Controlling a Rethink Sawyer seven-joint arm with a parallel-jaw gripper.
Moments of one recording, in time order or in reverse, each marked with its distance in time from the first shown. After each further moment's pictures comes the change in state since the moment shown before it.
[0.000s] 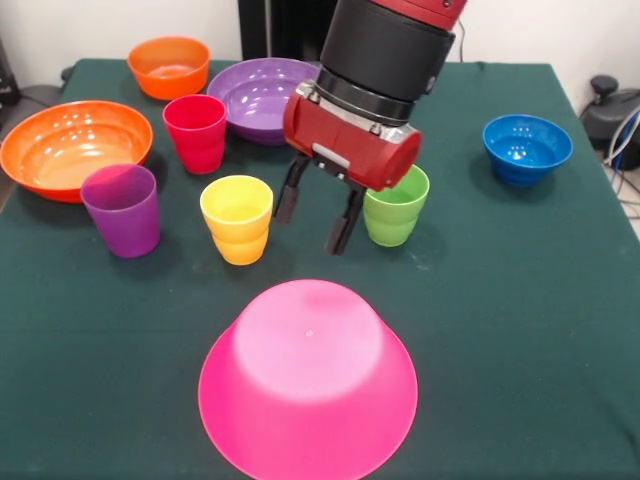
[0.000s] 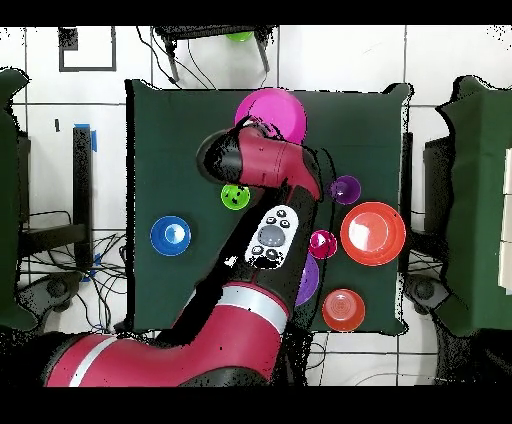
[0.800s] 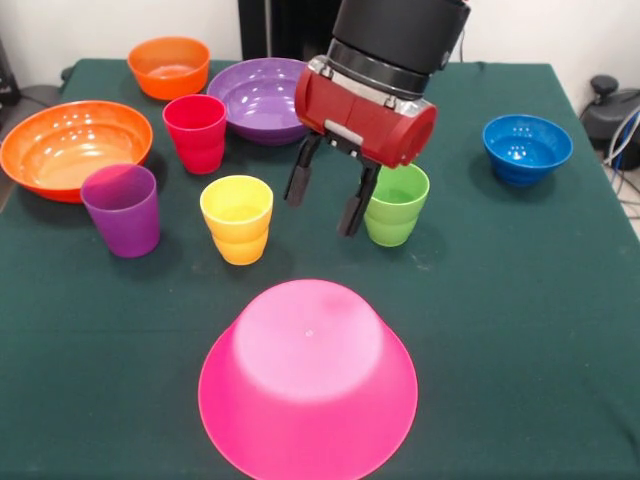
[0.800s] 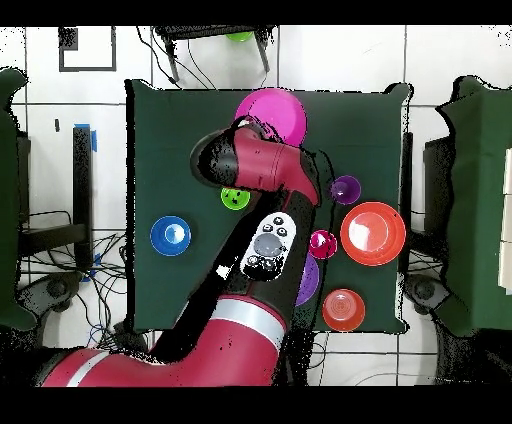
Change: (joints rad) arm 0.010 -0.048 0.004 0.035 0.000 0.000 0.000
